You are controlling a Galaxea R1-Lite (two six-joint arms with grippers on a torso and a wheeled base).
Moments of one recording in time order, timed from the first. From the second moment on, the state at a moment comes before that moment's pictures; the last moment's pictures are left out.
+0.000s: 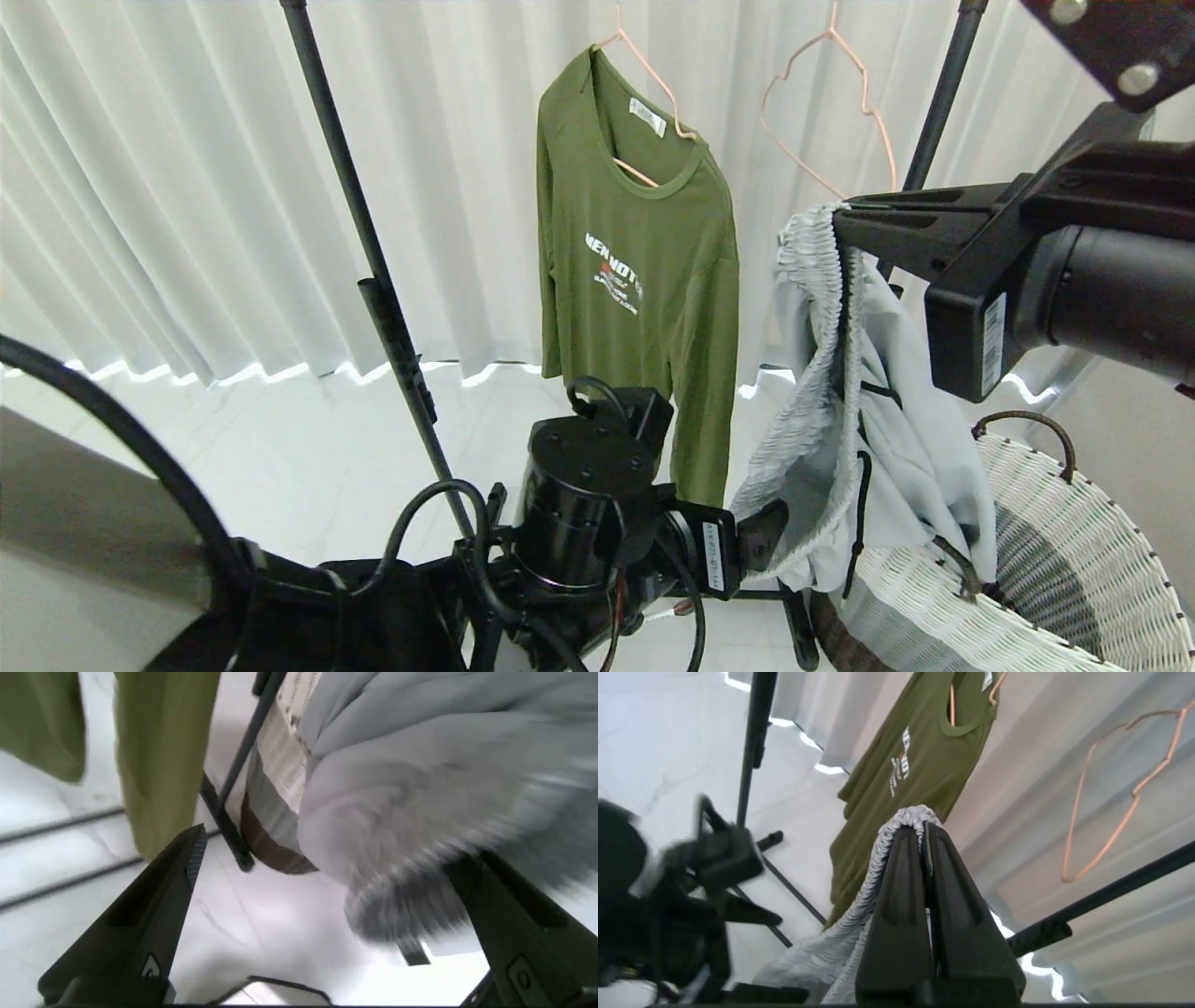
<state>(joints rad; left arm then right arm) -0.92 1.91 -0.79 -0.76 0.11 -0.44 1.14 1.38 -1.22 -0.11 -0.51 -0.42</state>
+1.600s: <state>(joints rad) -0.88 1.47 -1.04 -0.09 0.32 -0.18 1.08 1.31 -1.20 -0.14 -0.51 -0.30</state>
